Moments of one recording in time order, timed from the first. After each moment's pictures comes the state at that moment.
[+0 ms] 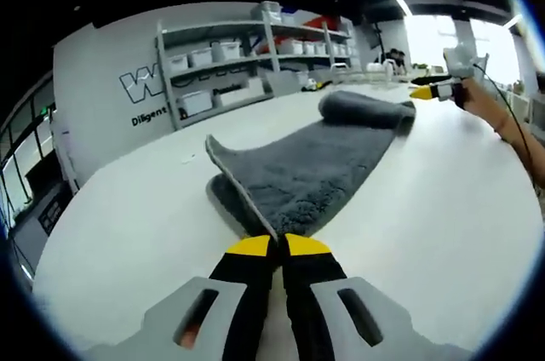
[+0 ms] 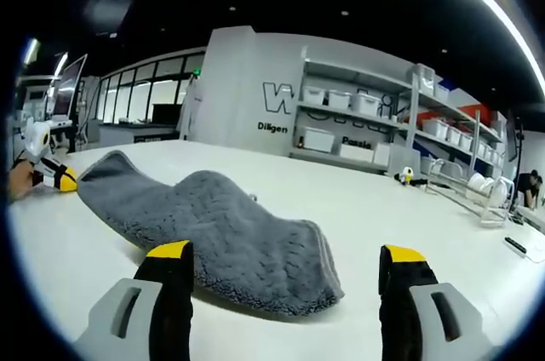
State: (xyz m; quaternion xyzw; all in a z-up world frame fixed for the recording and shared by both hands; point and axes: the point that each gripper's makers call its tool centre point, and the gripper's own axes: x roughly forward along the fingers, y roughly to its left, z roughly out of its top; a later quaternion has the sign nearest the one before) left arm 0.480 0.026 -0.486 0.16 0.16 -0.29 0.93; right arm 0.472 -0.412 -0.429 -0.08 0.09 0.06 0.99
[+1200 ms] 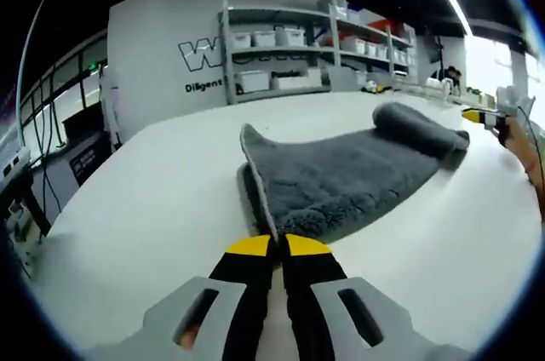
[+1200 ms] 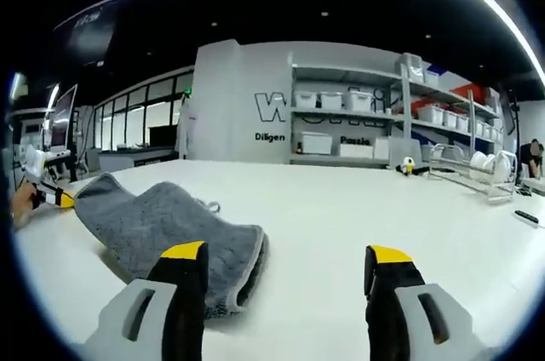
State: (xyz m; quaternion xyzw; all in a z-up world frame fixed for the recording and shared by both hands) left arm 0.482 0.114 -0.484 0.07 0.20 -0.17 0.96; right arm 0.476 -0.414 -0.432 -0.02 0.07 0.07 0.99
